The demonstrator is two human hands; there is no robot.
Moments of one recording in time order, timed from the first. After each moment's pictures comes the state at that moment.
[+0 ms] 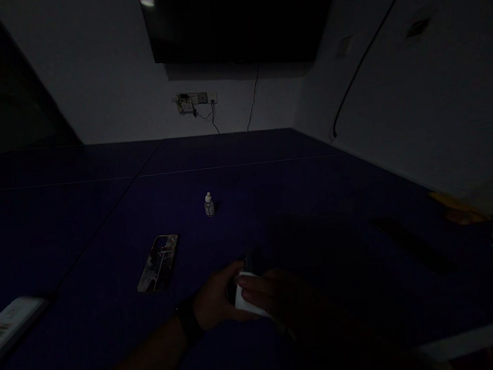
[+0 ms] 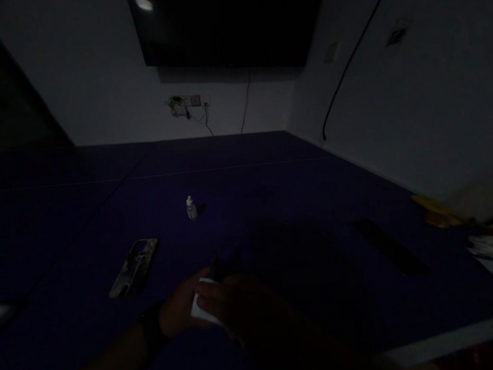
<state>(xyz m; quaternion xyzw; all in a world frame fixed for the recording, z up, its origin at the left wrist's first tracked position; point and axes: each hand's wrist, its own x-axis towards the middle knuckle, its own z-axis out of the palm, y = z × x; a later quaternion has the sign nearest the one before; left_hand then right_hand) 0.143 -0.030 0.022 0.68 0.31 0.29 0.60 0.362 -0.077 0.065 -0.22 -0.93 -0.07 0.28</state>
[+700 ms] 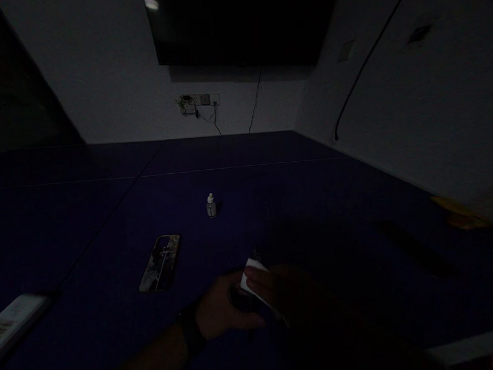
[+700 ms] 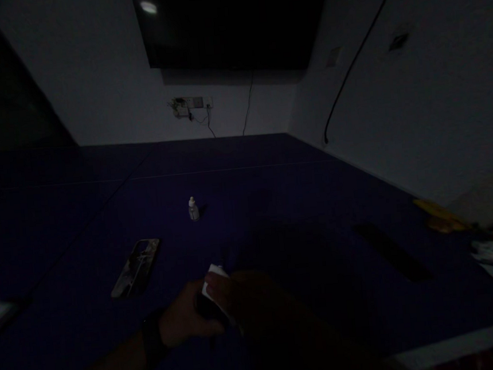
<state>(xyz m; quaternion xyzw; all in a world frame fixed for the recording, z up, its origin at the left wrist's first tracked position) 0.150 -0.043 0.025 0.62 0.27 0.30 0.67 0.368 -0.067 0.054 -0.23 -0.93 -0.11 0.28</state>
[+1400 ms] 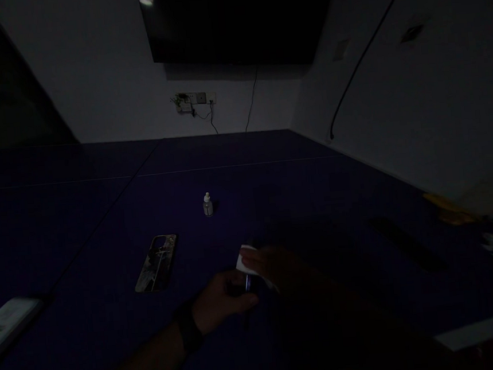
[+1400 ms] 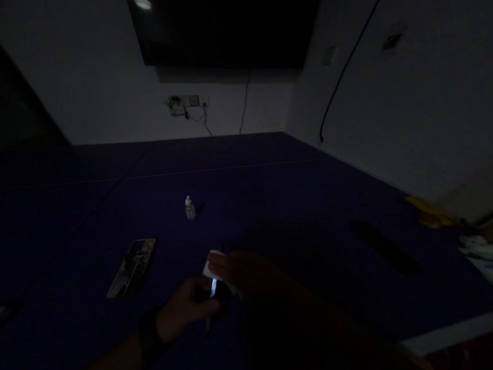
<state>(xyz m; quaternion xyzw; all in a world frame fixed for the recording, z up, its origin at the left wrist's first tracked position) 0.154 -0.040 0.026 0.58 0.31 0.29 0.70 0.376 -0.032 0.051 -0.22 -0.94 -0.11 0.25</state>
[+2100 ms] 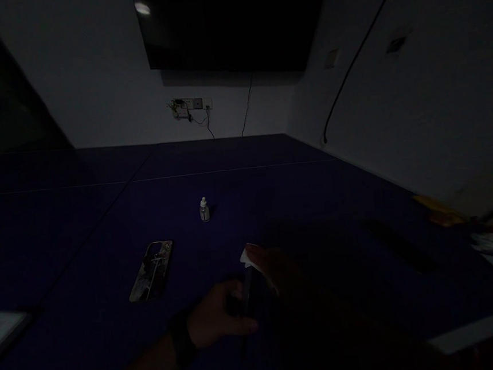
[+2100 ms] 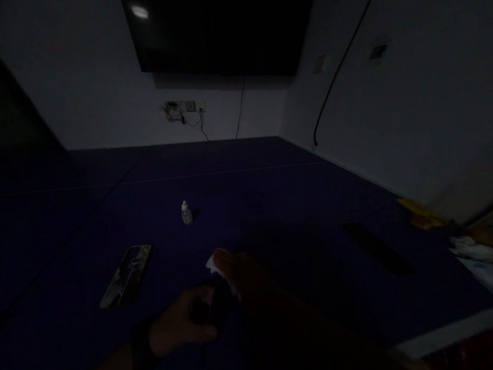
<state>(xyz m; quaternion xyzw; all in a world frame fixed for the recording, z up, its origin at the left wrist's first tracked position) 0.150 -0.043 0.028 0.59 0.31 0.25 0.70 0.374 -0.035 0.037 -0.29 -0.89 -0.13 0.34</state>
